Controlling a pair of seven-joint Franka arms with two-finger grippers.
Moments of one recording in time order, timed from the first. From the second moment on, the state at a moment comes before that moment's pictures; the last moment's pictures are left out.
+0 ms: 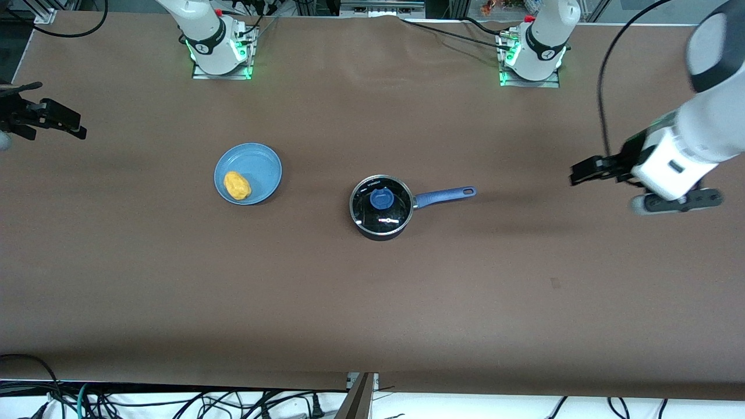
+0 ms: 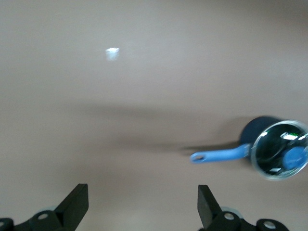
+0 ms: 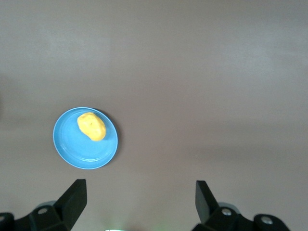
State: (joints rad) left arm -0.07 0.26 -0.13 -1.42 -0.10 1.62 -0.34; right arm -0.06 -0.01 -0.02 -1.64 -0.02 1.56 -0.12
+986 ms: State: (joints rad) left arm -0.52 0.69 -0.19 -1.34 0.05 2.08 -0.92; right arm -0.07 -0.01 -0.02 -1.64 -0.04 1.55 -0.11
